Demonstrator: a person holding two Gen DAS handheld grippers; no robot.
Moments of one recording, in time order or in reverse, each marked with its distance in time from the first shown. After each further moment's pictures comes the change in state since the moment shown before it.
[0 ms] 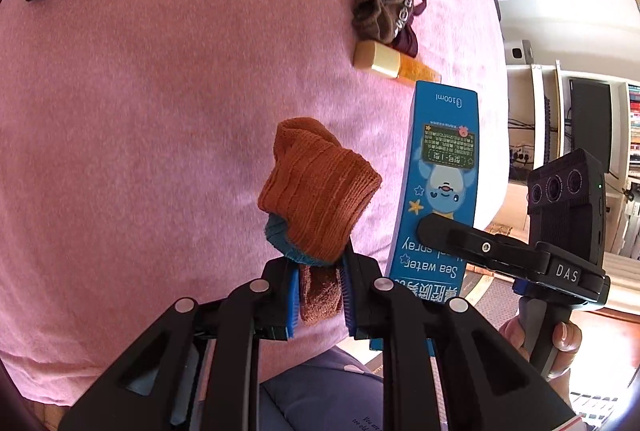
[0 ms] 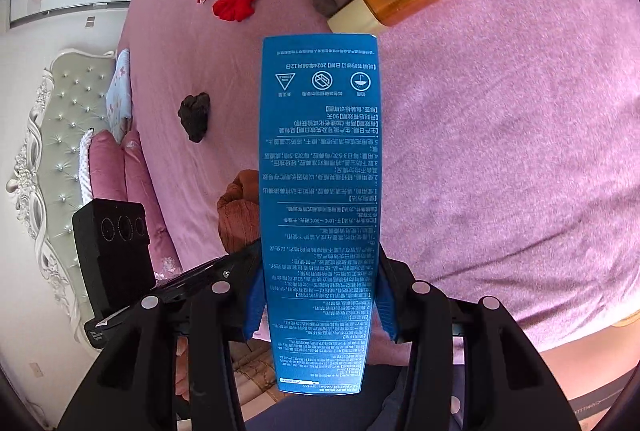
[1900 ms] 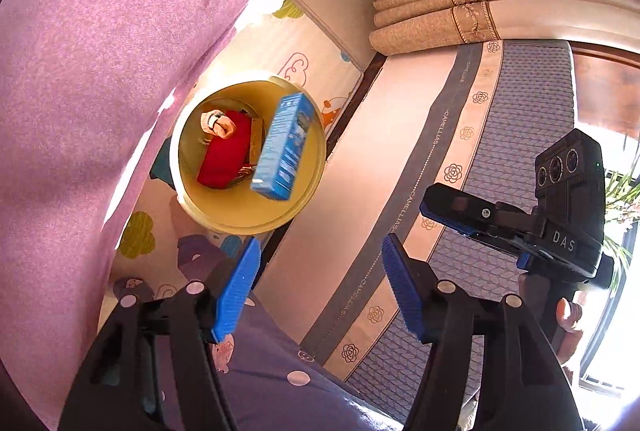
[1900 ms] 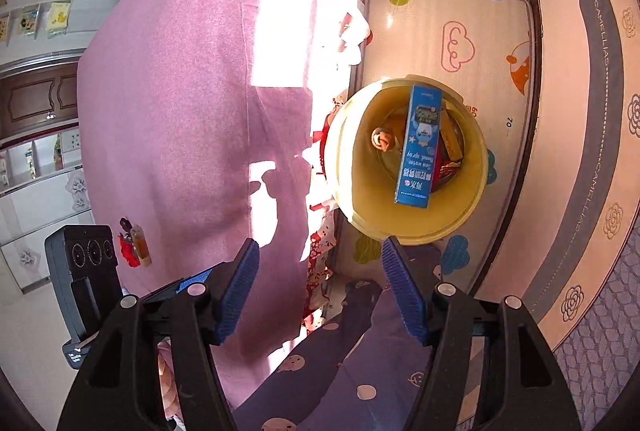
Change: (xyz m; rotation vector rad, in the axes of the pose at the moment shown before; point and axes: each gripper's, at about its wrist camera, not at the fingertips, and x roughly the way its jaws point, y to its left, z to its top) left arm 0.359 -0.424 -0.218 0.669 0.545 0.172; right arm -0.284 -0.440 -0.250 0.717 -0.474 0.047
